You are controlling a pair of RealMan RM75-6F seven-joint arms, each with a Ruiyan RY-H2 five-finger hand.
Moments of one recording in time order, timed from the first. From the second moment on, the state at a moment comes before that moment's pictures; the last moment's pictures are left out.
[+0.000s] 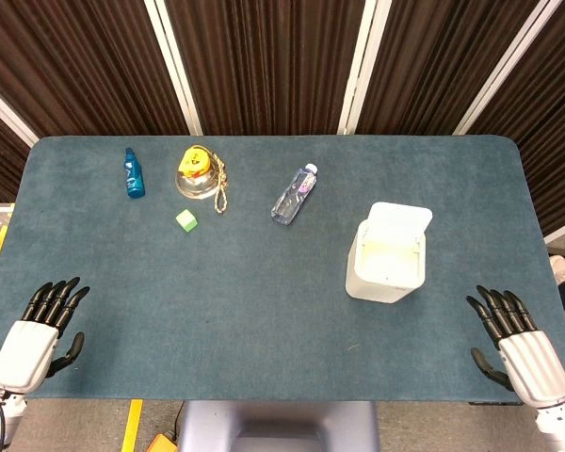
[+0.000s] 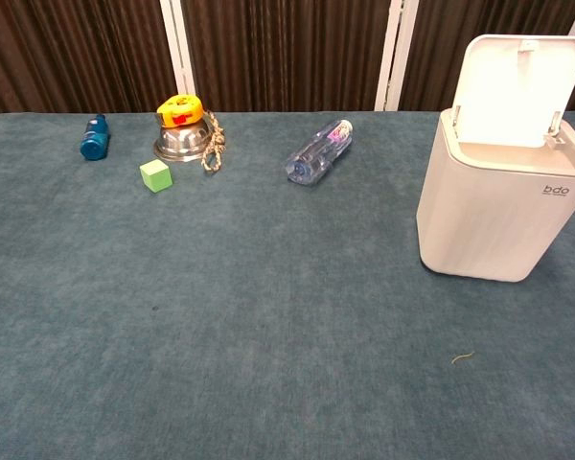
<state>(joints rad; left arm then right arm) -0.14 -1.16 0.03 -1.57 1.70 1.54 0.05 0.04 -1.09 -0.07 -1.57 -1.75 1.57 0.02</state>
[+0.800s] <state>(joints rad) -0.14 -1.17 0.03 -1.61 1.62 1.45 0.15 0.43 -0.82 0.11 -1.58 -1.58 1.02 0.89</state>
